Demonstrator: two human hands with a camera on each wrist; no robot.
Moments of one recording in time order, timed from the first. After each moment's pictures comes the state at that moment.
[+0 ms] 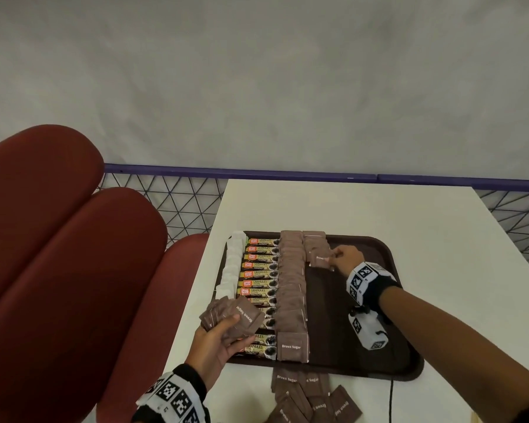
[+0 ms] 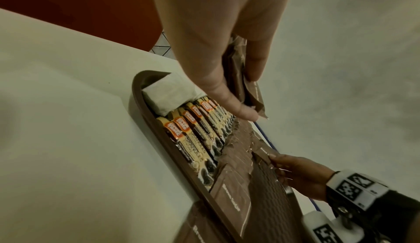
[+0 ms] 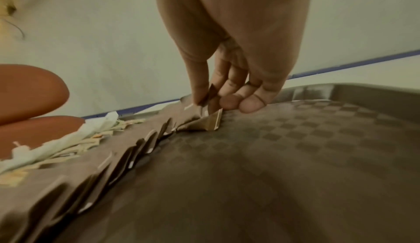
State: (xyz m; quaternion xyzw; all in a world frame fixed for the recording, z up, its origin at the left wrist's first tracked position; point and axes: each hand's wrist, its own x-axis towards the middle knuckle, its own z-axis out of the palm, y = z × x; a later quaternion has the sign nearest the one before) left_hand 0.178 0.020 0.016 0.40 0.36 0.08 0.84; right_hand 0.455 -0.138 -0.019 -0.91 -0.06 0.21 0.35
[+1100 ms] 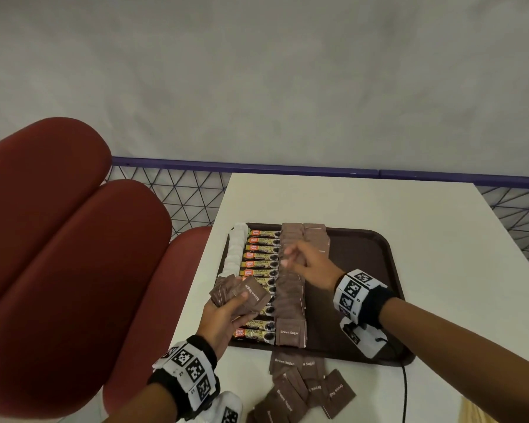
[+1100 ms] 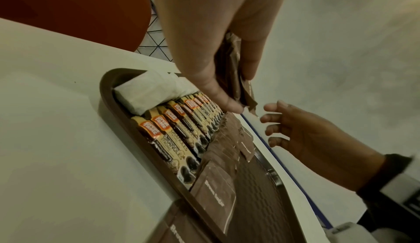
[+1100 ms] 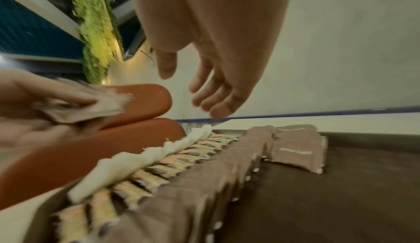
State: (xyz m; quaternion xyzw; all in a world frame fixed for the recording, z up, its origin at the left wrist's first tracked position) left_hand 0.191 0.013 0.022 0.44 0.35 0.11 0.82; right_hand 0.378 -0.117 0.022 -0.79 -0.38 0.24 0.42
